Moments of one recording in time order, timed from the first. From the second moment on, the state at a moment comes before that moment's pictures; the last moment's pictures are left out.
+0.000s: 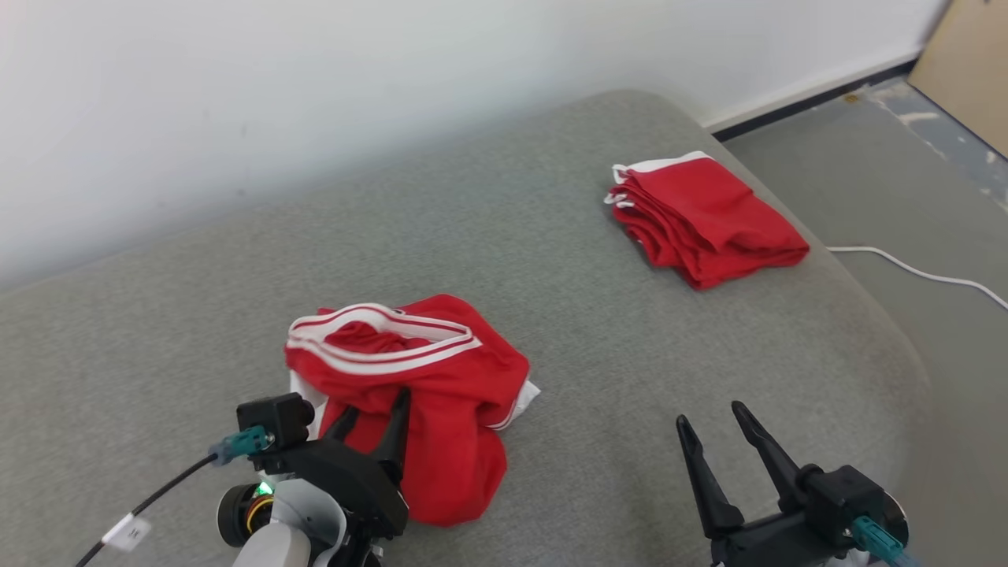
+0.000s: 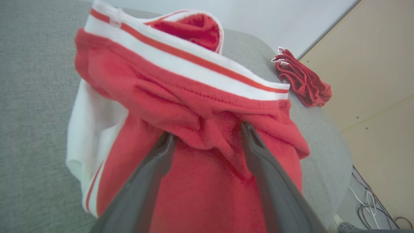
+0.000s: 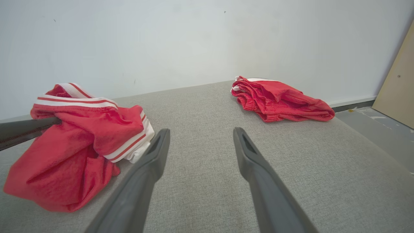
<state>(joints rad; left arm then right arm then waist) -0.35 0.05 -0.23 0.49 -0.60 -0.08 0.10 -0.09 -0.15 0.25 0.25 0.25 0.13 -0.24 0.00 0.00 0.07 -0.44</state>
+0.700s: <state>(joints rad) -0.07 0.13 -0.18 0.27 -0.48 -0.06 -0.25 0.01 -0.16 0.14 0.19 0.24 0.13 -0.19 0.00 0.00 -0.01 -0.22</state>
